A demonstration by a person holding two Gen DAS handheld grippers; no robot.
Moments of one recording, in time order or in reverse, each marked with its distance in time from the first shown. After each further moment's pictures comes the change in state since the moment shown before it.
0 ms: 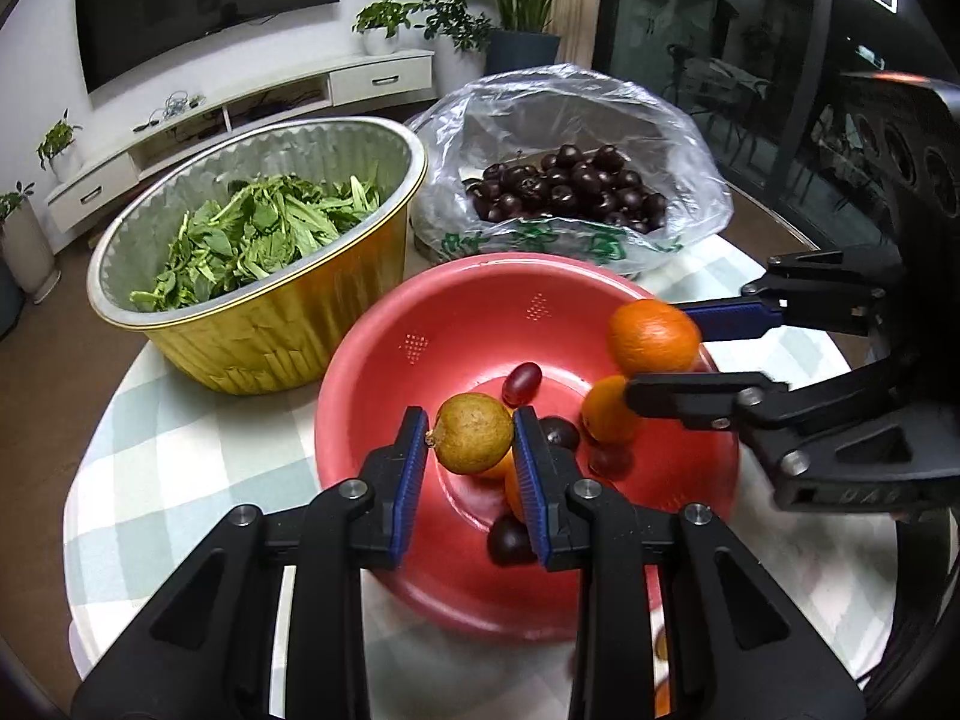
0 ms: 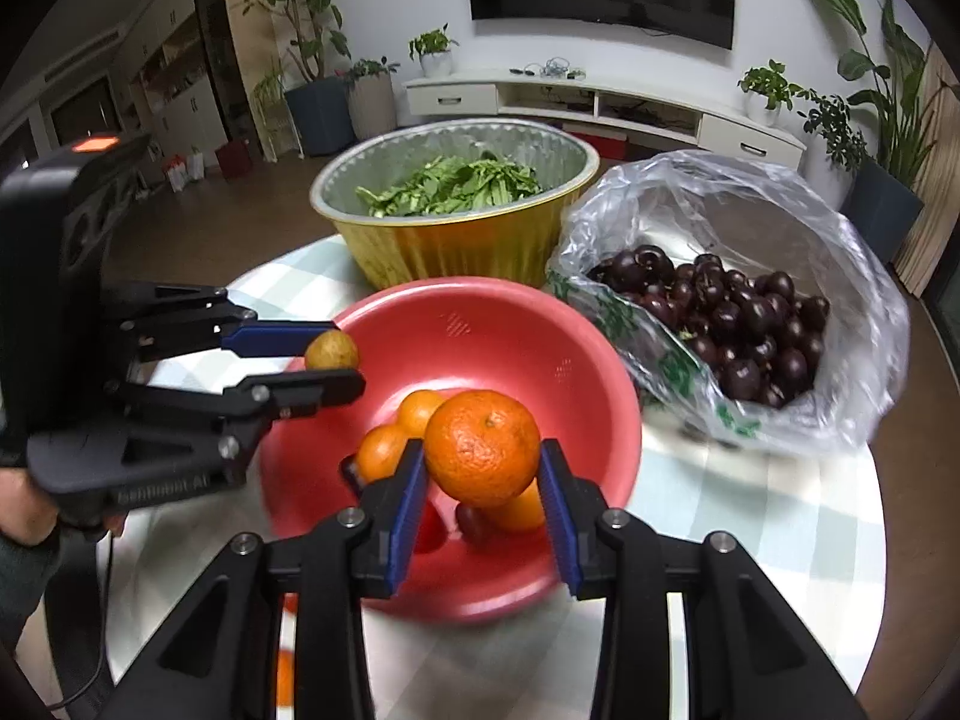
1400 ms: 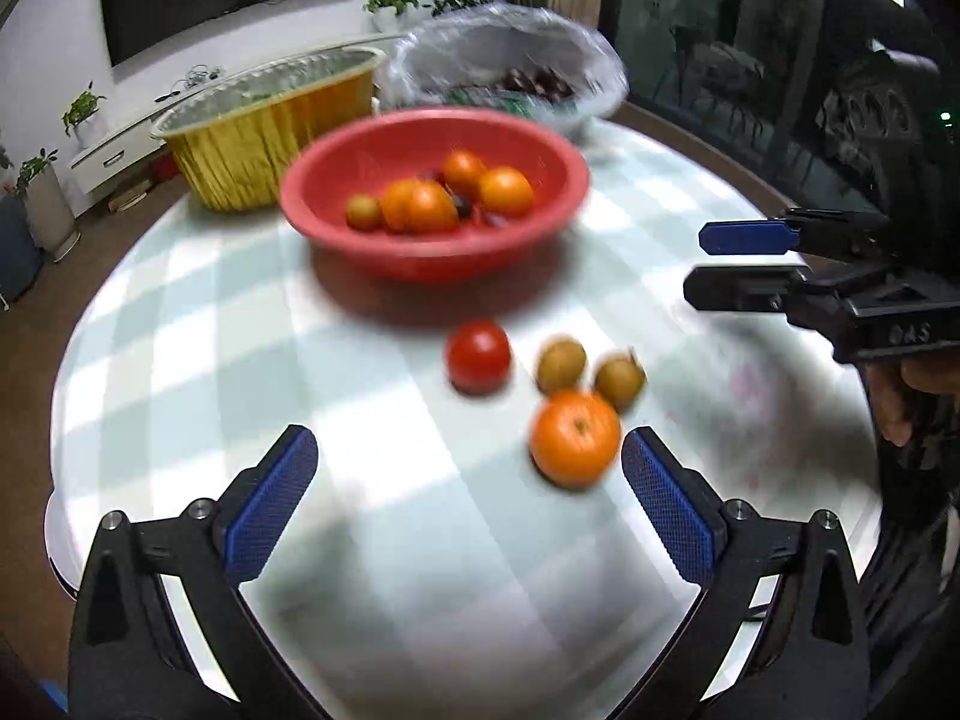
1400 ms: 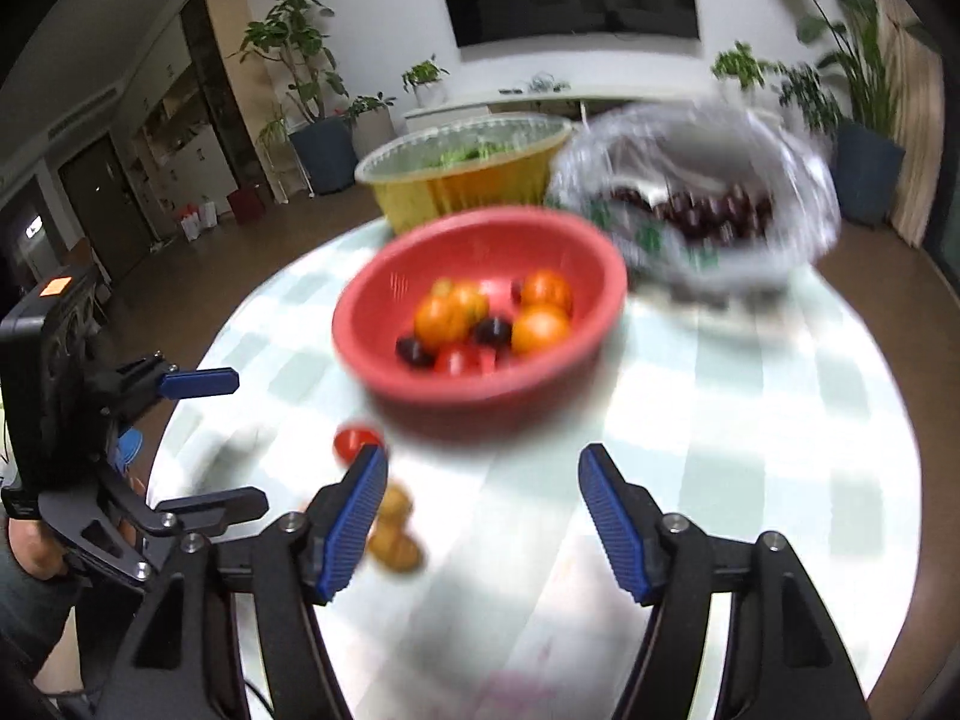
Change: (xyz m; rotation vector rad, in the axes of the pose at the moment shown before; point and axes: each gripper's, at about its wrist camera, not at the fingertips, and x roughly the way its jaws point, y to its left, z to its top) left arm -0.075 -0.077 -0.150 0.002 0.045 0.028; right arm -0.067 0.014 -0.127 0.129 -0.077 0.085
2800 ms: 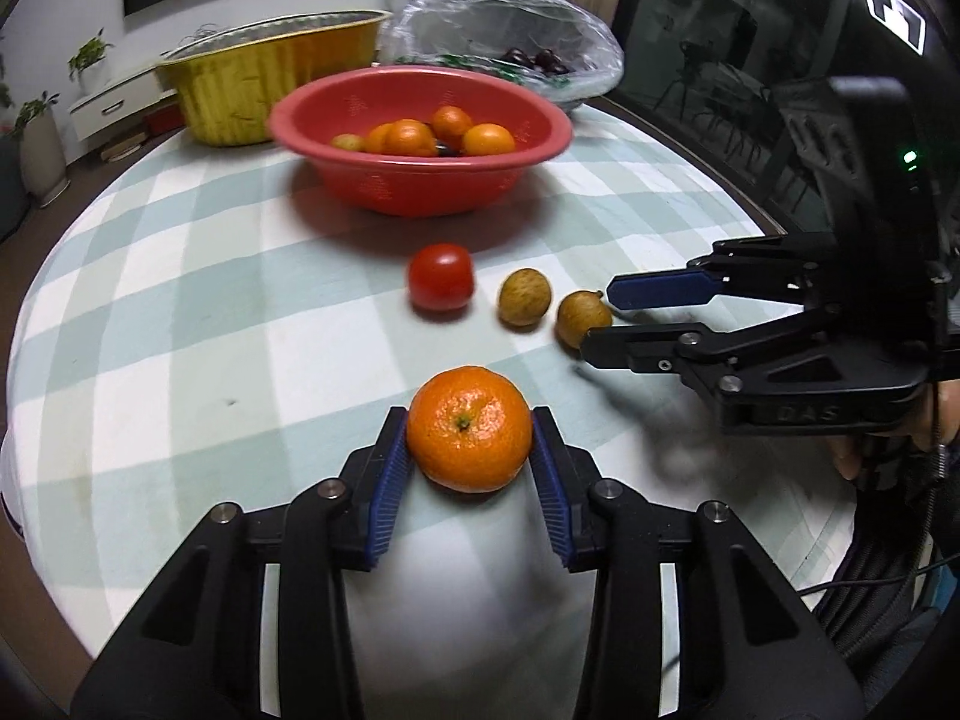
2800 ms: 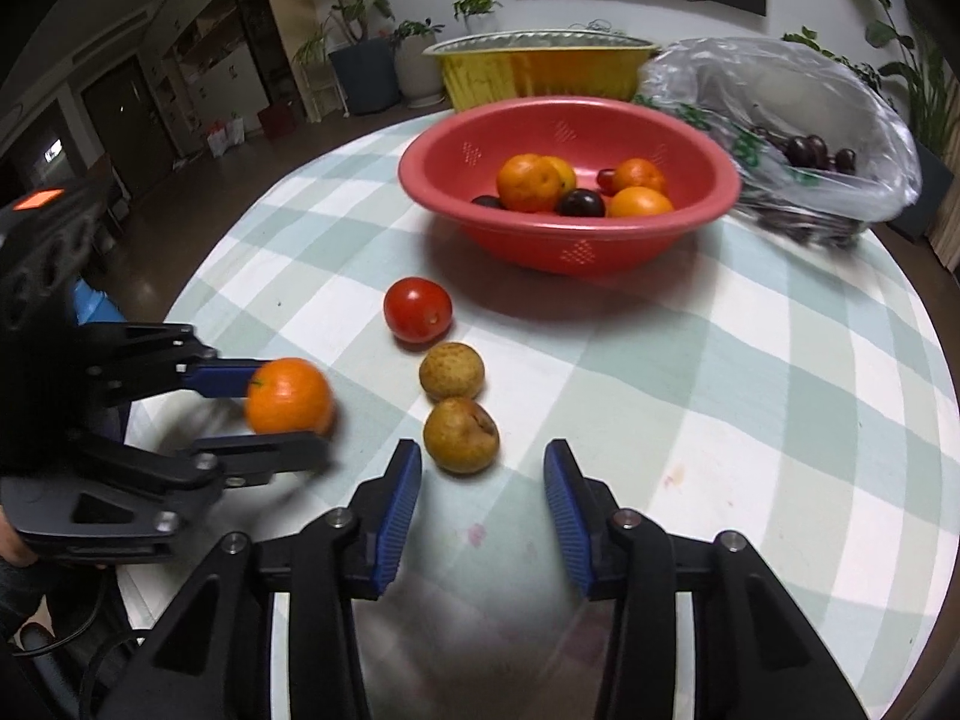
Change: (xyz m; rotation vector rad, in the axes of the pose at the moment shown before) left arm -0.001 -0.004 -0.033 -0.129 0.002 -0.074; right arm 0.044 0.033 -0.021 -0.146 0.153 0.025
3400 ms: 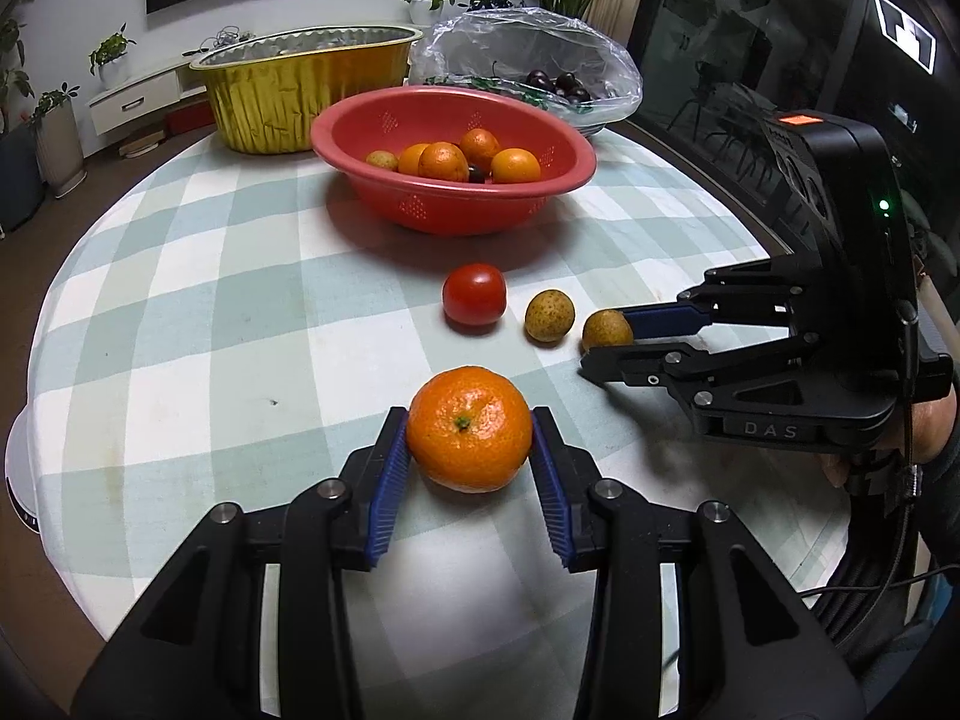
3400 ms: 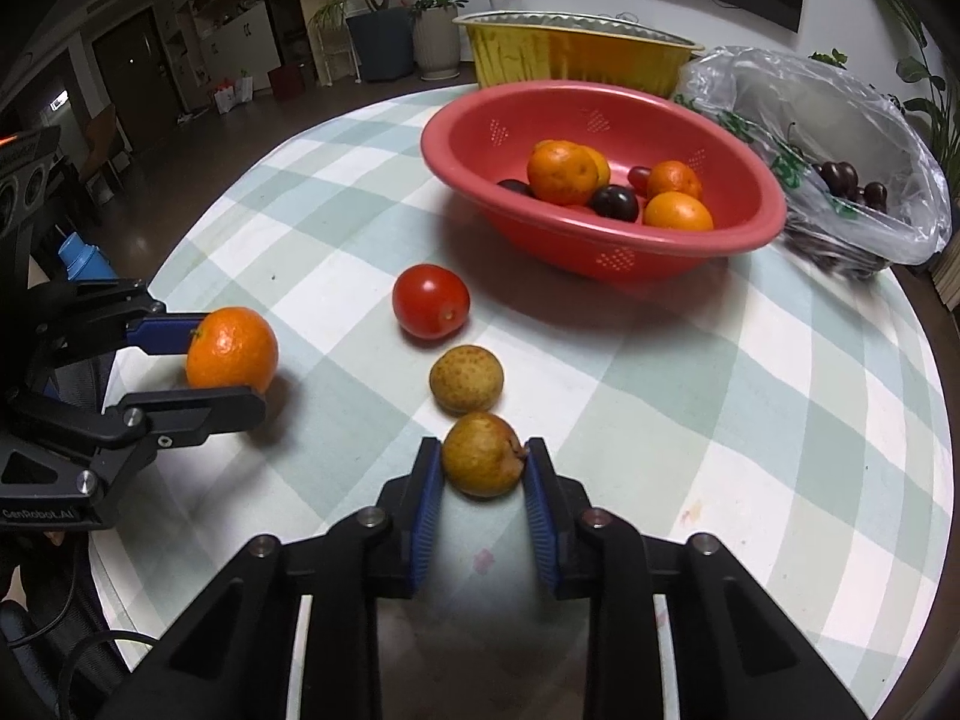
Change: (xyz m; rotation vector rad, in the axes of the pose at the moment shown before) left arm -0.016 0.008 -0.001 -0.031 -0.030 0.016; right arm 0.012 0.011 0.007 -0.065 0.044 -0.024
